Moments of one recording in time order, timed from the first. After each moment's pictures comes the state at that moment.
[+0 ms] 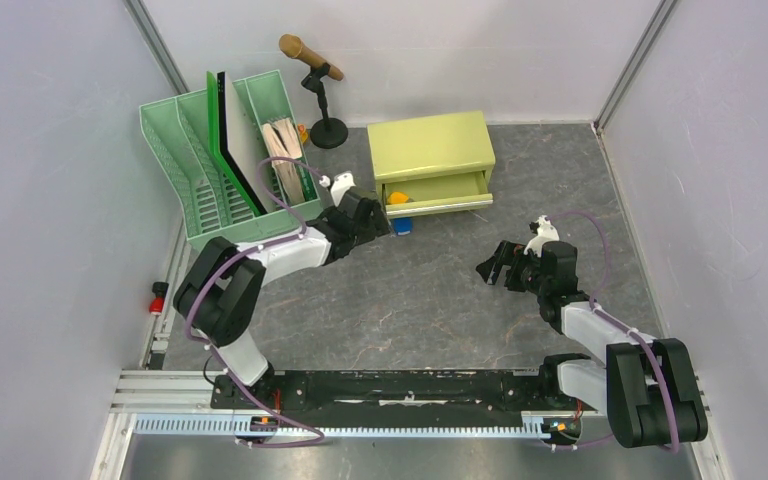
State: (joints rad) left arm -0.63 1.69 0.98 -0.03 -0.33 -0.80; right arm 0.08 1.13 0.25 0.28 -0.32 0.39
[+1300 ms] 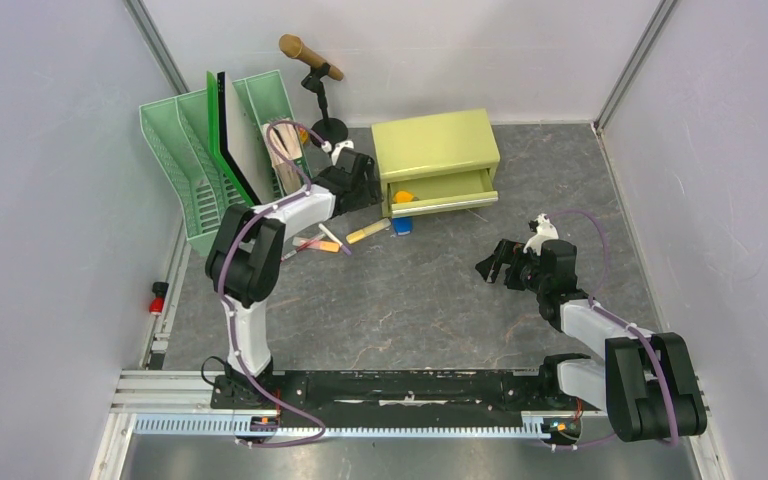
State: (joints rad) left arm -0.47 1.96 1.35 -0.20 -0.21 -0.63; right arm 0.08 1.16 0.26 0.30 -0.32 0.39
